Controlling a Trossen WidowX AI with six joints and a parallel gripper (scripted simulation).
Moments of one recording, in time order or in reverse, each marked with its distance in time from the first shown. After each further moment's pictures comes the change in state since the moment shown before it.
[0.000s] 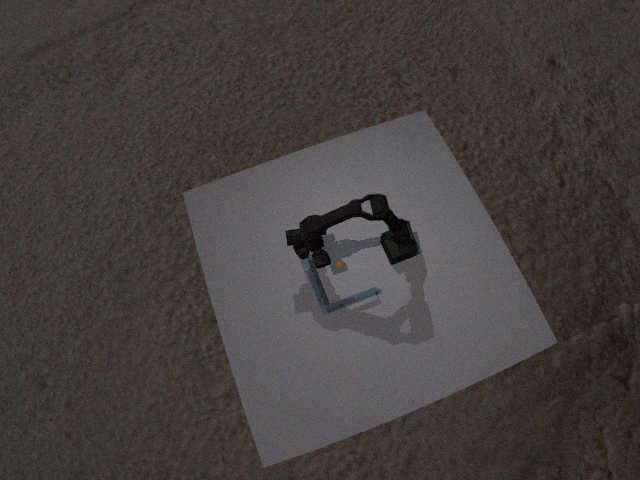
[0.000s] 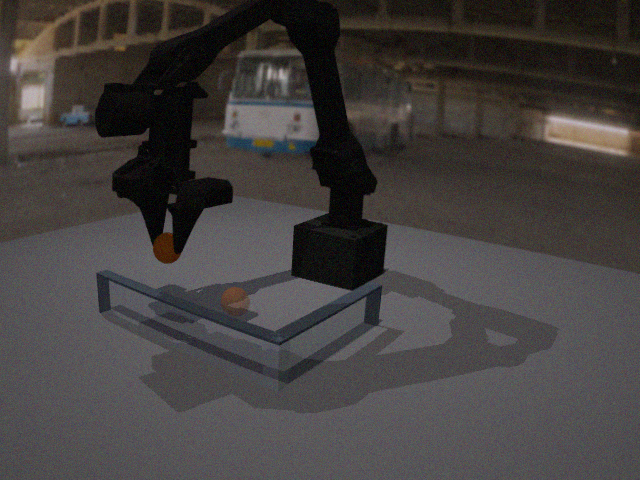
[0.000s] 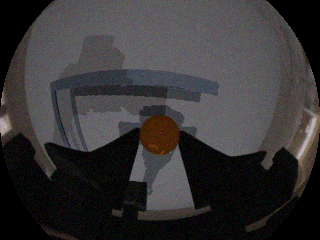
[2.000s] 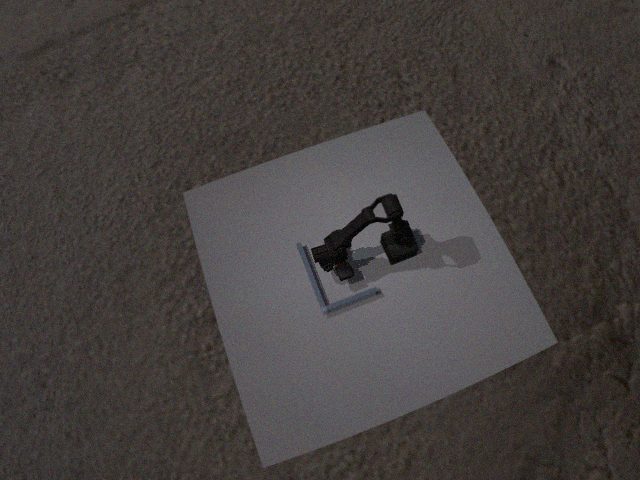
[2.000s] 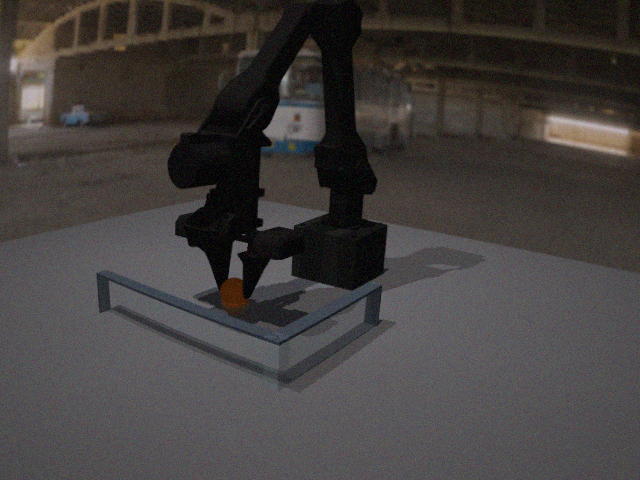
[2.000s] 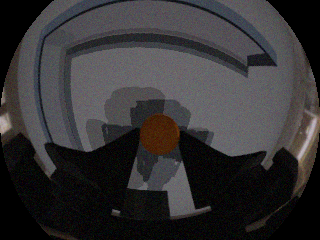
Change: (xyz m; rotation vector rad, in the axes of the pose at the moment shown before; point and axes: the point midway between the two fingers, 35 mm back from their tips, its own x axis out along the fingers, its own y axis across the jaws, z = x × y) arm 0.067 0.062 -0.074 -0.007 -0.002 0.012
